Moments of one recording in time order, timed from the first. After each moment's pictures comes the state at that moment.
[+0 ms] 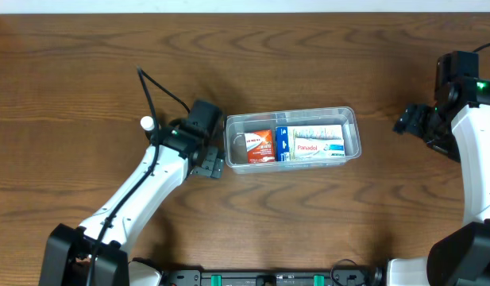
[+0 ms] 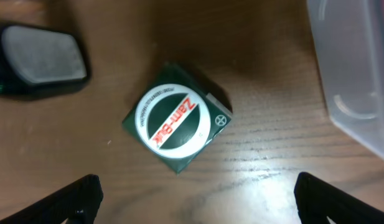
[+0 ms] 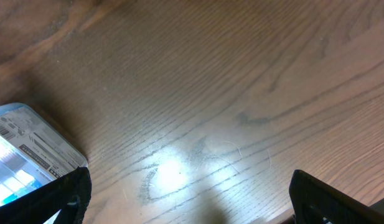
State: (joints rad) left arm -0.41 1.50 0.96 -0.81 -0.19 -0.10; right arm -0.18 1.59 1.41 -1.25 0.19 0.41
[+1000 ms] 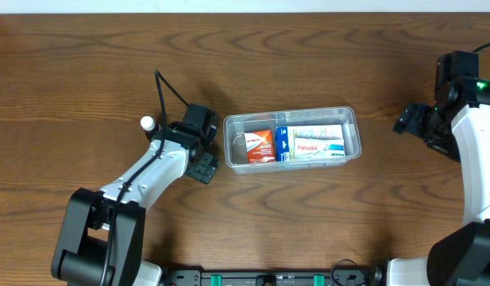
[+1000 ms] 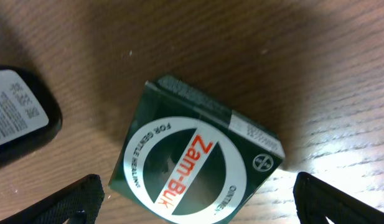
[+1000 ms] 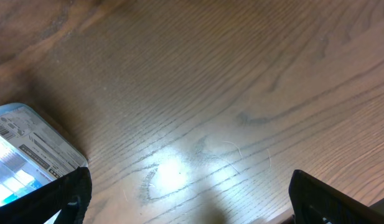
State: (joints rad) left arm -0.34 1.64 0.89 -0.65 -0.19 0.16; right arm -0.18 1.59 1.41 -1.25 0.19 0.41
